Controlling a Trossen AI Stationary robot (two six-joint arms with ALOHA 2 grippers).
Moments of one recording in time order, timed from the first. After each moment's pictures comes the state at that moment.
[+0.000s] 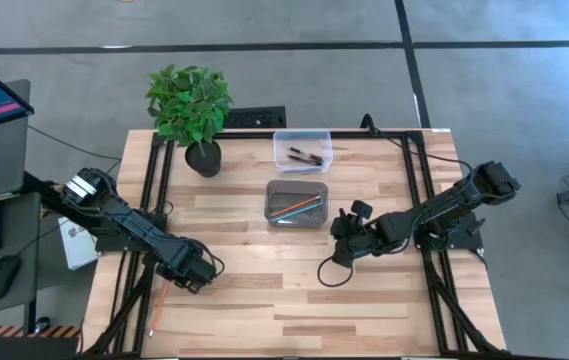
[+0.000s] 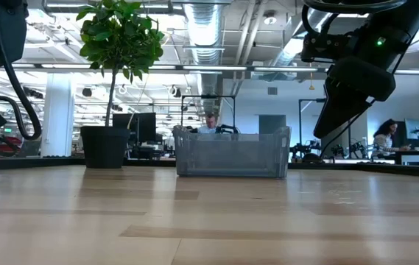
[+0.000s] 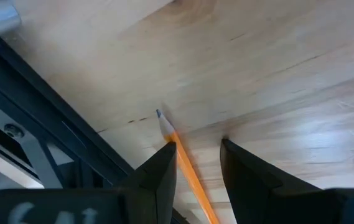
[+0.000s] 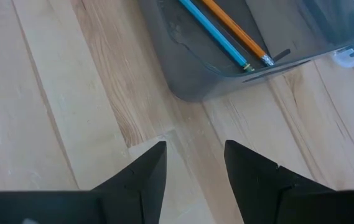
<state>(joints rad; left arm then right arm) -0.57 1.53 0.66 -0.88 0.40 -1.63 0.36 1.50 0.83 -0.59 0.52 0.56</state>
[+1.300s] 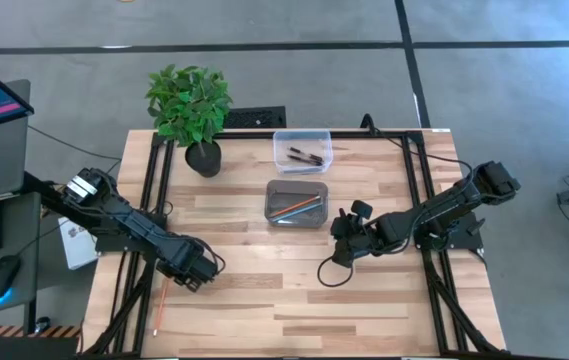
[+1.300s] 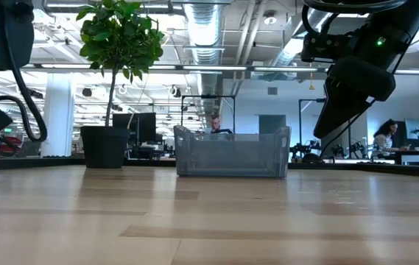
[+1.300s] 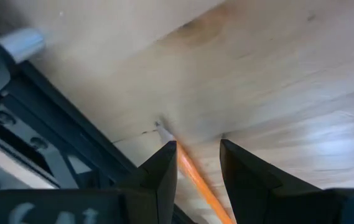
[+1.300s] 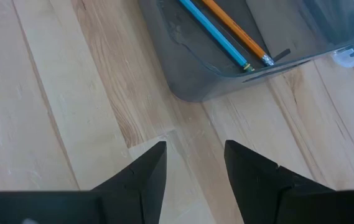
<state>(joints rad) -0.54 1.53 0.67 -0.93 0.38 -1.56 0.36 1.50 0.83 -0.59 0.52 0.57</state>
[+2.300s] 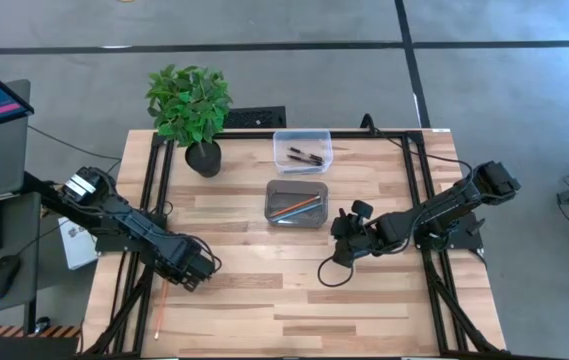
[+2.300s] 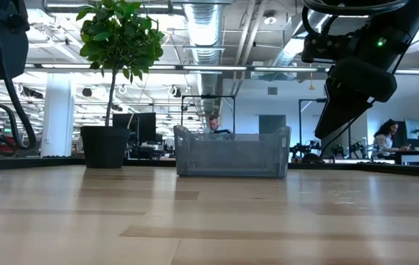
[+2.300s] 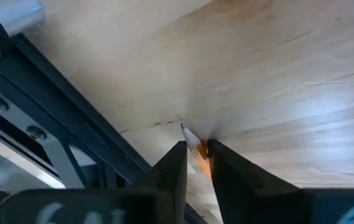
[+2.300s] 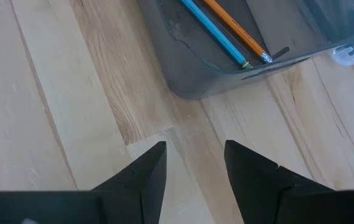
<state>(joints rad) -0.55 1.53 0.59 -0.86 0.44 -1.60 0.36 1.50 0.83 -0.59 0.52 0.57</state>
